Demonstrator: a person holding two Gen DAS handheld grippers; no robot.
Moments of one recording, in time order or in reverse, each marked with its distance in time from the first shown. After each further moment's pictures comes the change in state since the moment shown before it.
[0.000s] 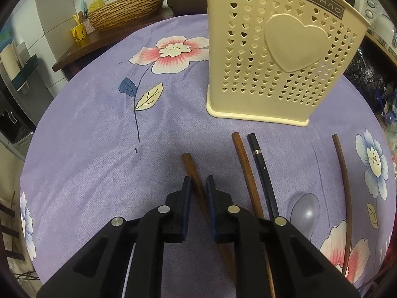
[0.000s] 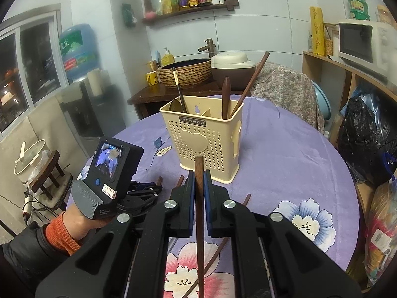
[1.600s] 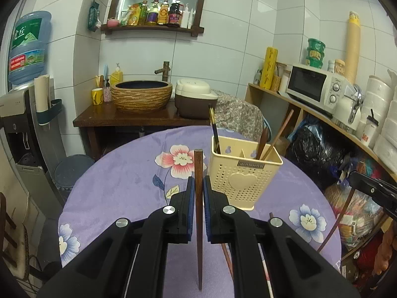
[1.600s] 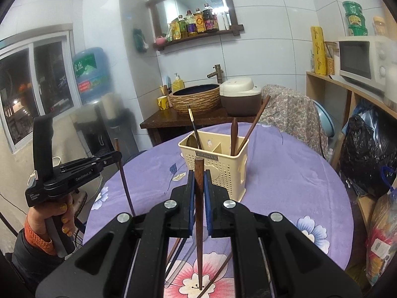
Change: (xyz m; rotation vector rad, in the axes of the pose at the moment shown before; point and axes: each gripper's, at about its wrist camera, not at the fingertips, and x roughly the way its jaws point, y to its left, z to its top) left arm -0.186 0.046 -0.004 -0.105 -0.520 -0.122; right arm -0.060 0.009 0.027 0.003 -0.138 0.054
